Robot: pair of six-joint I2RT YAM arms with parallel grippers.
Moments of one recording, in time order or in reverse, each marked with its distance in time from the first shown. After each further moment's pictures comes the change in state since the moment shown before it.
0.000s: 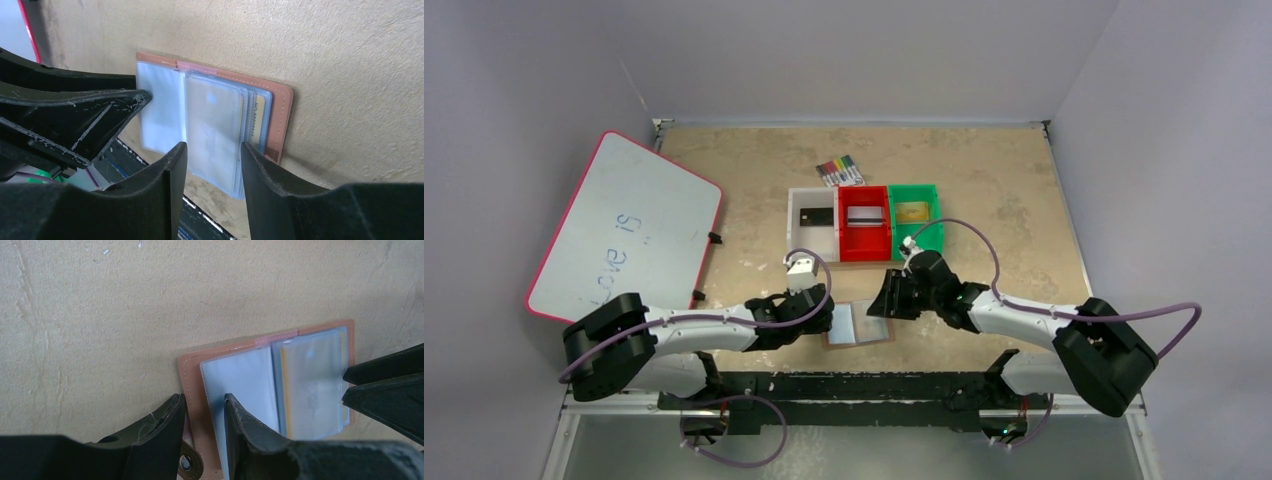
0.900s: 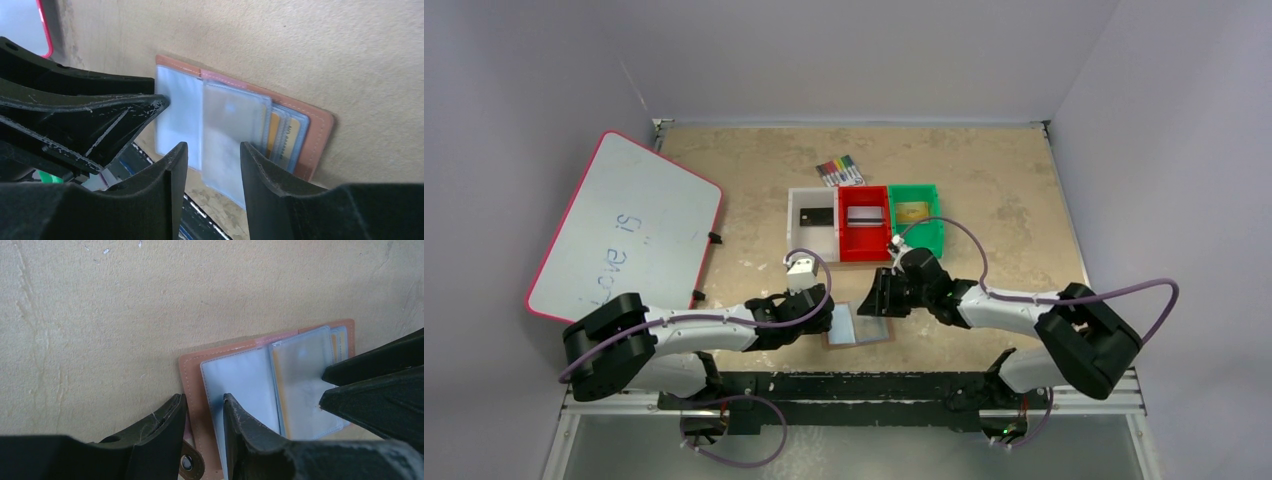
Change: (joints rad) left arm 0.000 0.000 0.000 -0.001 0.000 0.000; right arm 0.021 0.093 0.033 0.082 -0.035 -0.009
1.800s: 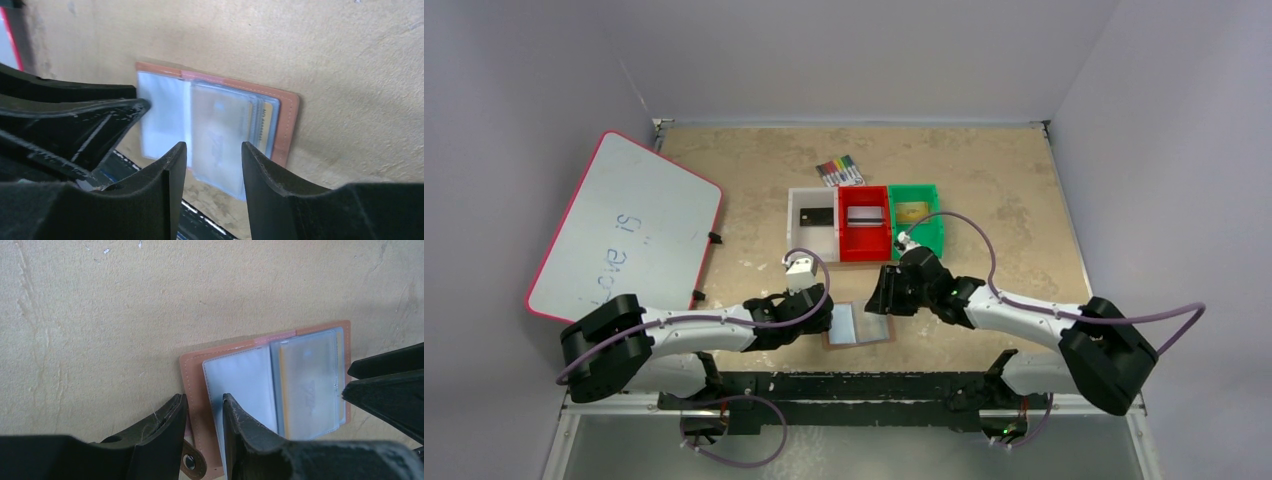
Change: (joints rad) left arm 0.000 -0.014 0.000 -0.008 0.002 -0.010; right arm 0.034 -0.110 0.057 -0.206 0.144 -0.004
